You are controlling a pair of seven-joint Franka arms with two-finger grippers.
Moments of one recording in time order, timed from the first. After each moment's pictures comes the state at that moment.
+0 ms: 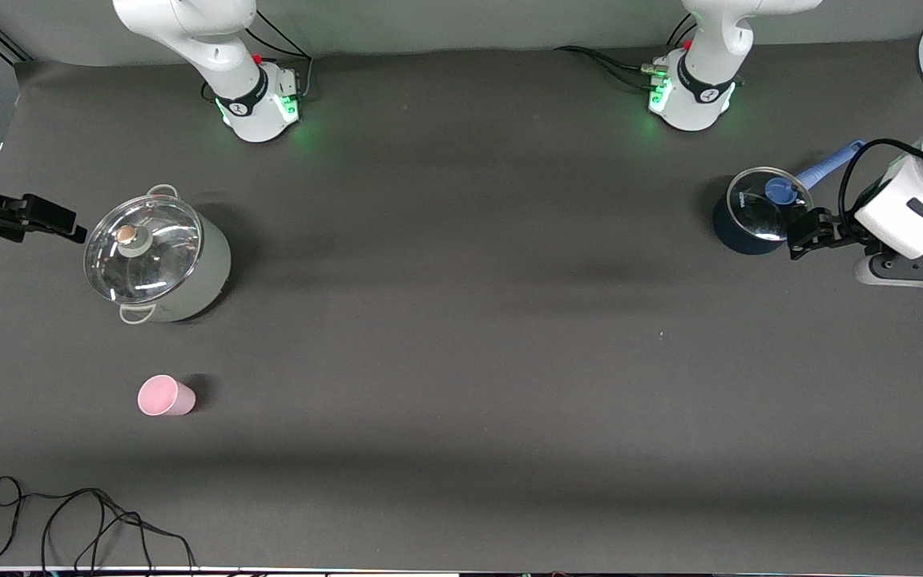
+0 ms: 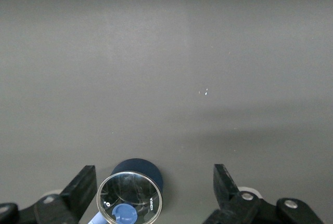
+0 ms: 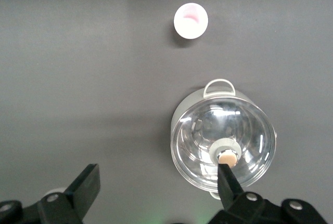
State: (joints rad) left arm -0.02 0.05 -0.08 -1.63 0.05 1.65 -0.02; right arm 0.01 0.02 -0.10 -1.60 0.04 1.54 0.00
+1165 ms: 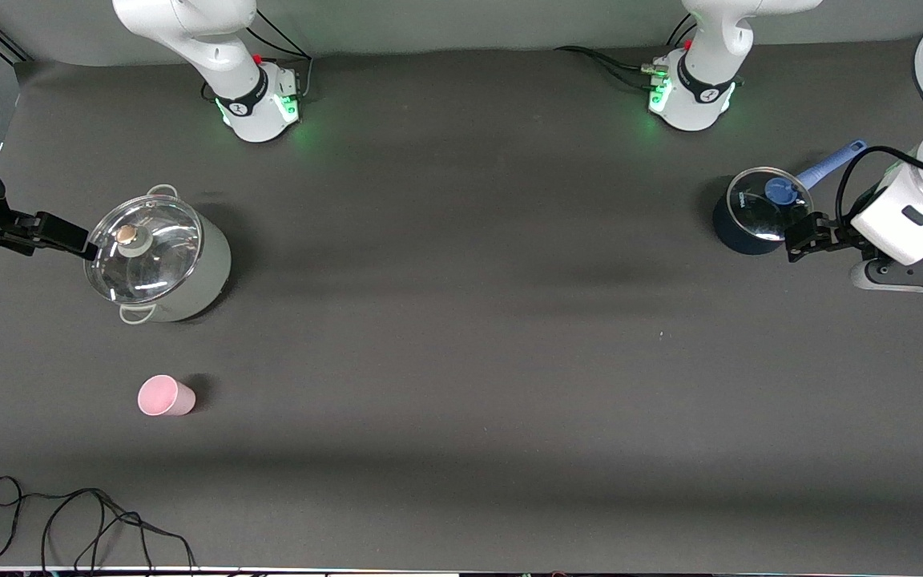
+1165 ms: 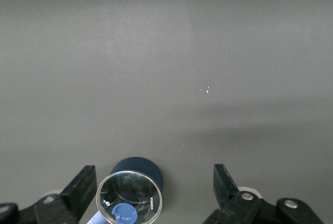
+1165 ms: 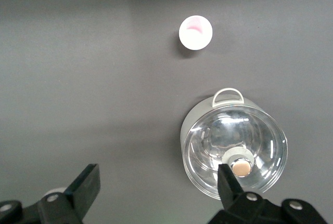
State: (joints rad) left arm -0.02 0.05 -0.08 -1.64 0.05 1.66 -0.02; right arm 0.03 0.04 -0.08 -1.57 0.04 1.57 0.10
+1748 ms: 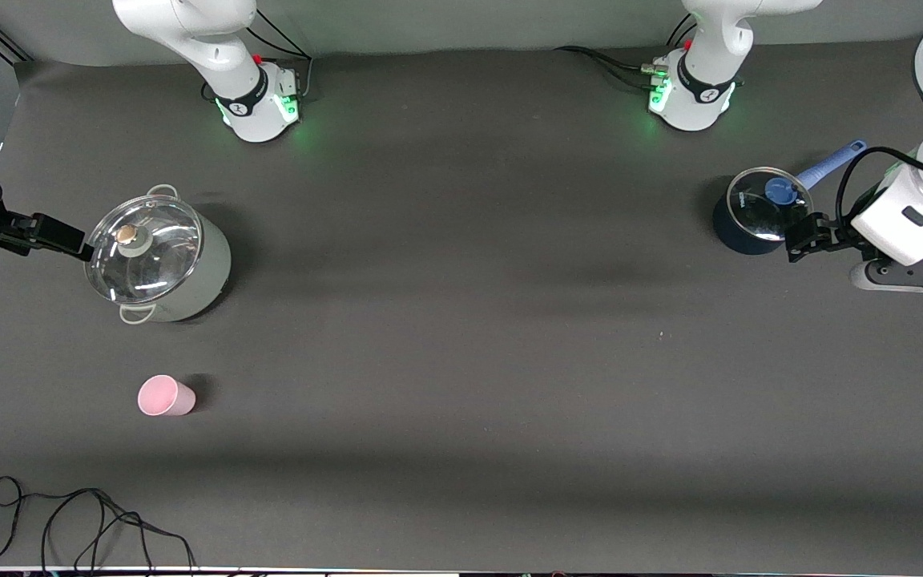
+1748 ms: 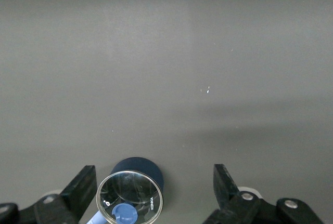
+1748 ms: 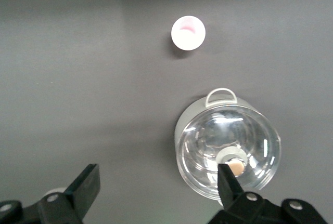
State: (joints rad) left arm -0.02 0.05 -0.08 -1.64 0.05 1.66 -0.02; right arm 0.03 0.04 -0.08 -1.57 0.01 1.57 0.10
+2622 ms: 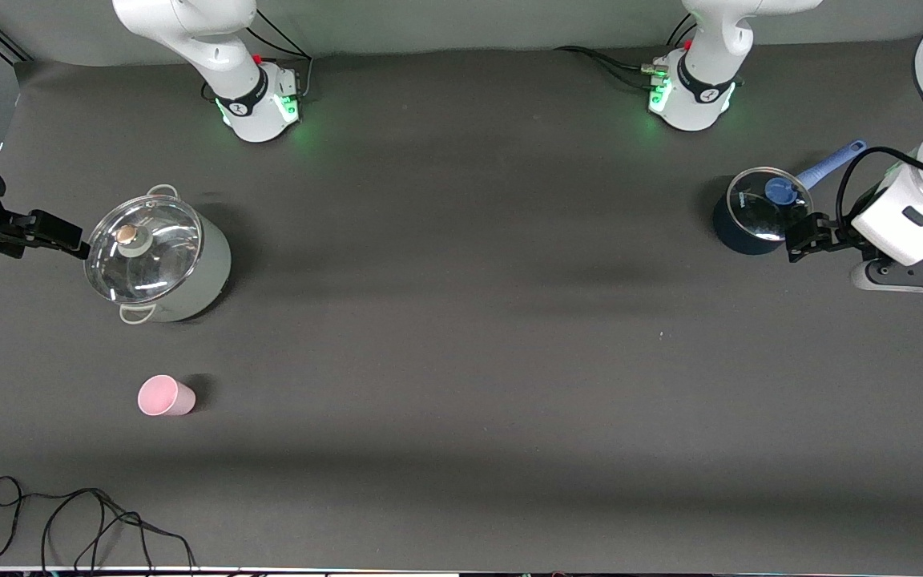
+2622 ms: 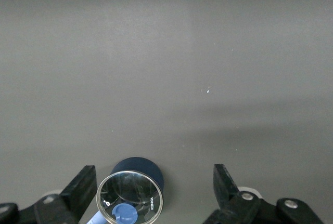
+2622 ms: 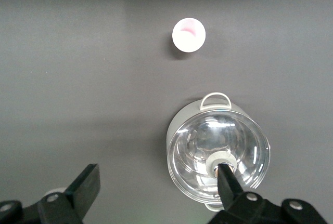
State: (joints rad) left arm -0.02 0.05 -0.08 -1.64 0.05 1.66 -0.02; right arm 0.03 0.04 -0.08 -1.57 0.00 1.57 0.01
